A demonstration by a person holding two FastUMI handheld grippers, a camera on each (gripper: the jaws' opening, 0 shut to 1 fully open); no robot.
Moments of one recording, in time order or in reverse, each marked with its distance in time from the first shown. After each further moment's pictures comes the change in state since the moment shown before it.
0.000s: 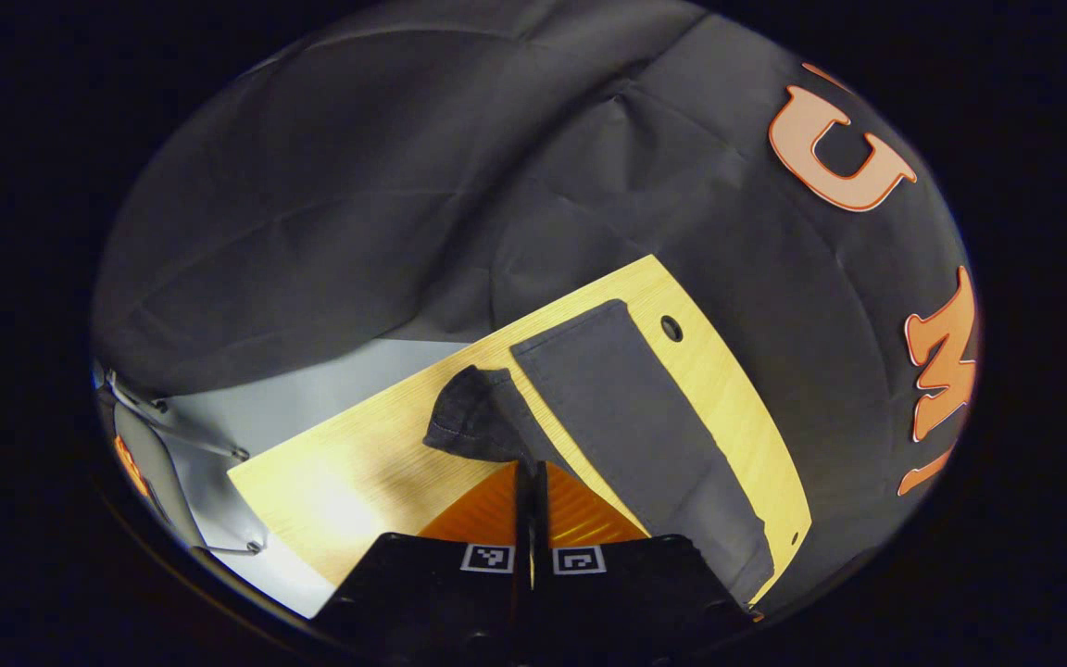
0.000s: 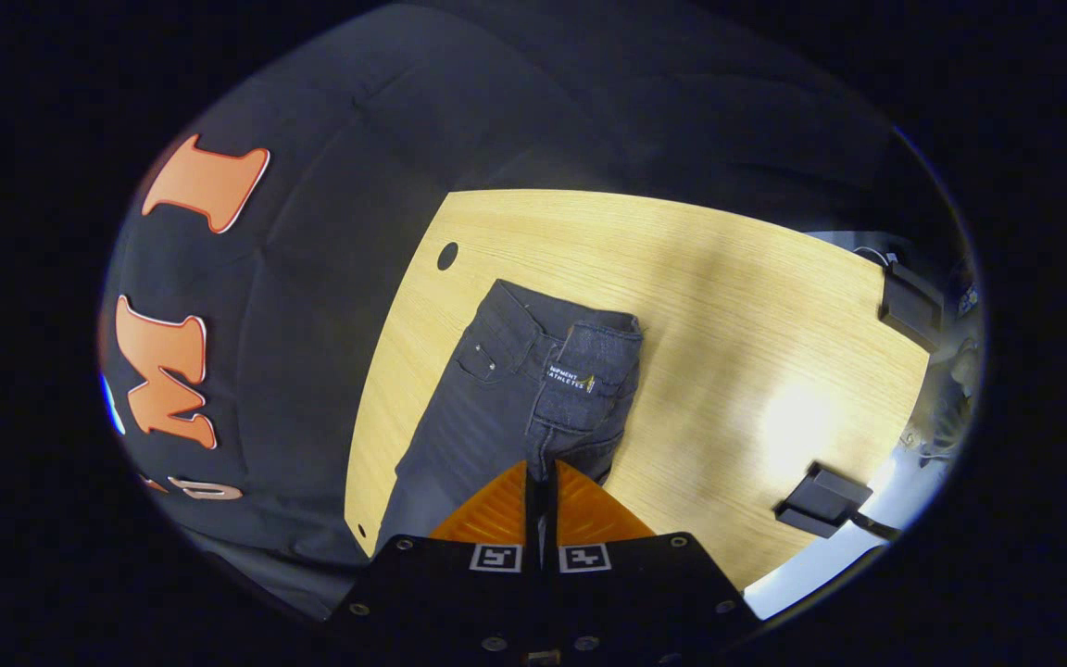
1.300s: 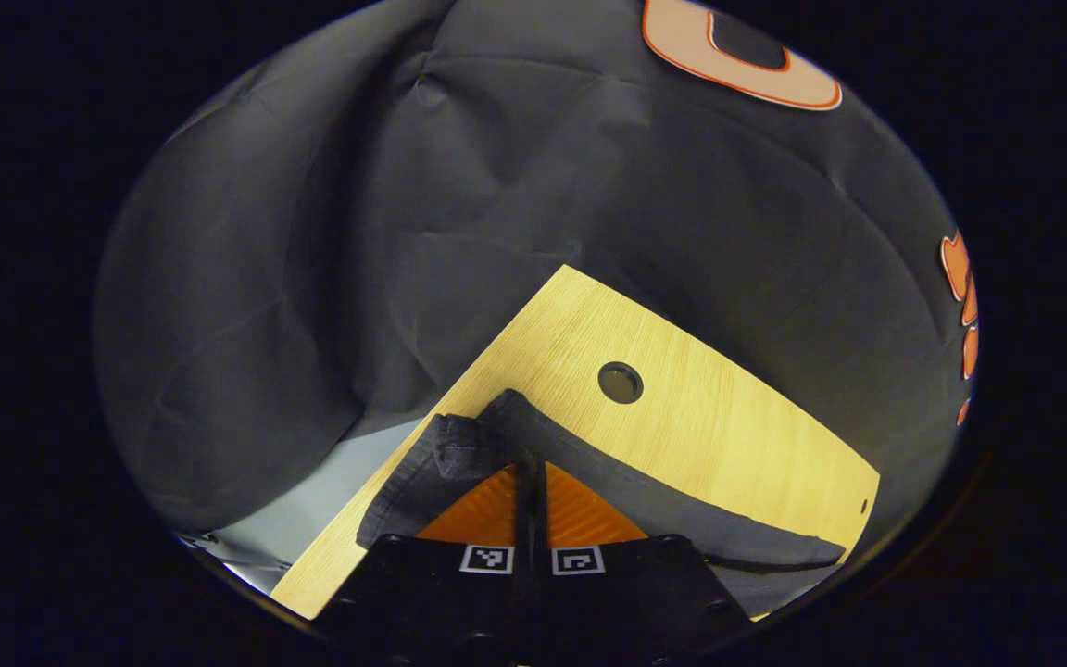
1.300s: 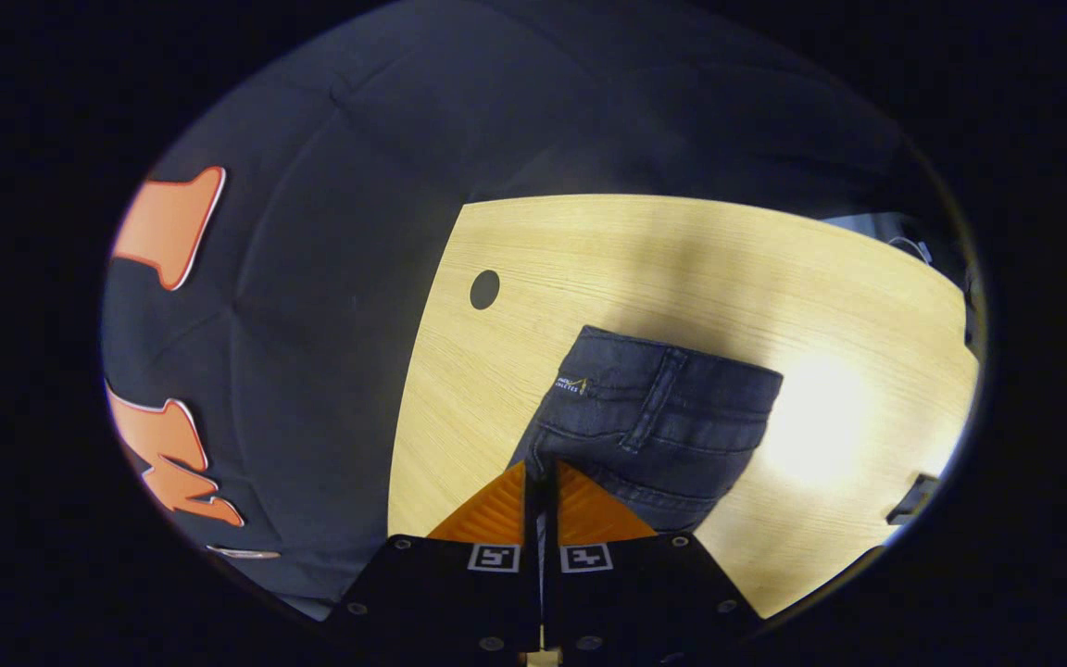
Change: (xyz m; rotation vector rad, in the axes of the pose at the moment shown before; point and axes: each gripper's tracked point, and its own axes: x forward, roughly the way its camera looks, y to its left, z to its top) left arm 0.171 -0.152 0.115 0.379 -0.030 0.004; right arm 0.108 0.107 0.067 0.133 -0.001 0.015
